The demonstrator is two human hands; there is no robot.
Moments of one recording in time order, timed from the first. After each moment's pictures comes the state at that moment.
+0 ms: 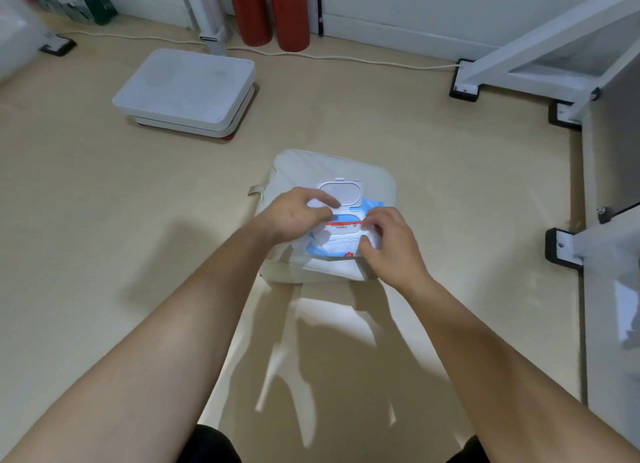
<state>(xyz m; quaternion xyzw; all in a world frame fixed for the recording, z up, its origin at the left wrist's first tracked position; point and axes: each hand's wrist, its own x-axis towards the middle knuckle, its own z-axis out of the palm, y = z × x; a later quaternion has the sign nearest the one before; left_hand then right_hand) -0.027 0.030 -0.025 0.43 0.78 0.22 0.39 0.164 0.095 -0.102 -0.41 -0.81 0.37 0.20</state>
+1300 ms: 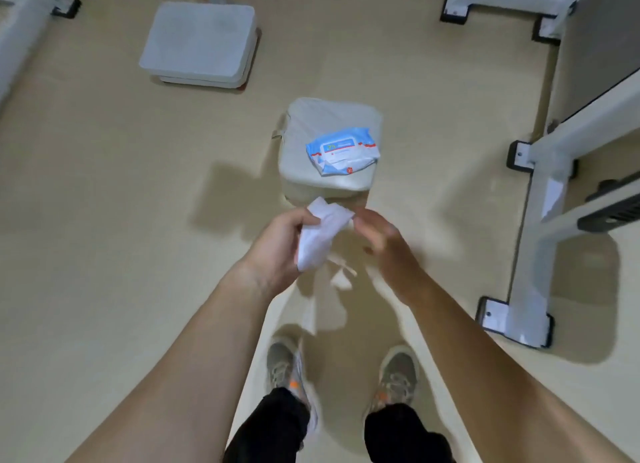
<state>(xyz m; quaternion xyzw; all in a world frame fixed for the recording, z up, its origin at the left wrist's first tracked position) 0.090 -0.163 0.186 -0.06 0.56 0.47 0.68 0.246 -0.098 0.128 -0.49 -0.51 0.70 0.12</state>
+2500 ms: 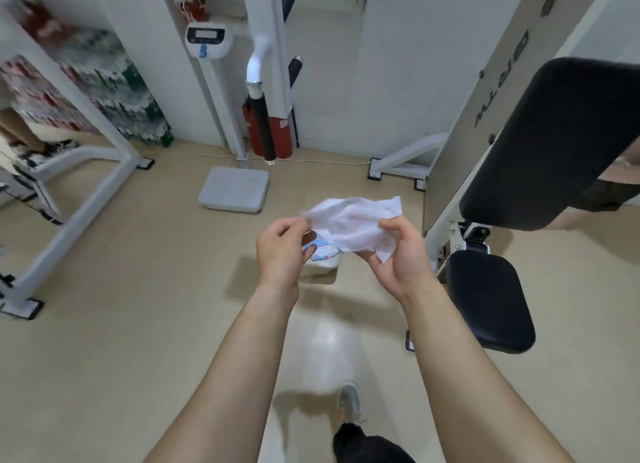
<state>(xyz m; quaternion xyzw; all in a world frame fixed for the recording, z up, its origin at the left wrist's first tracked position) 0.161 -0.310 0.729 0.08 0.64 0.63 0.42 0.308 -0.232 0.711 -0.40 -0.26 0.79 0.38</state>
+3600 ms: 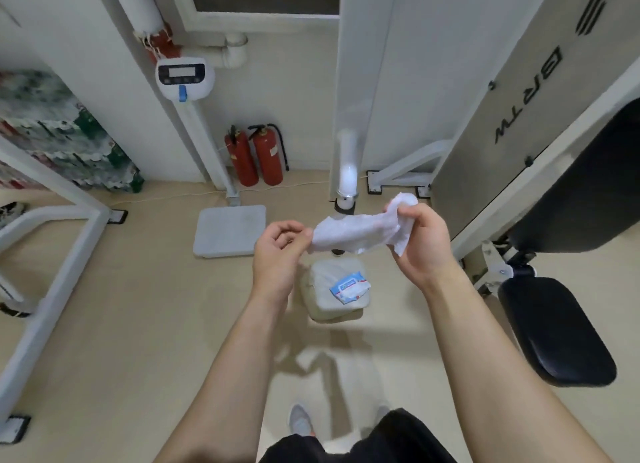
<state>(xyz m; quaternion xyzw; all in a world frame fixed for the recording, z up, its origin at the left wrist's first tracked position) -0.129 -0.152 0.719 0.24 0.60 0.59 0.47 0.064 -0.079 0.746 -0.39 -0.33 0.72 0.46</state>
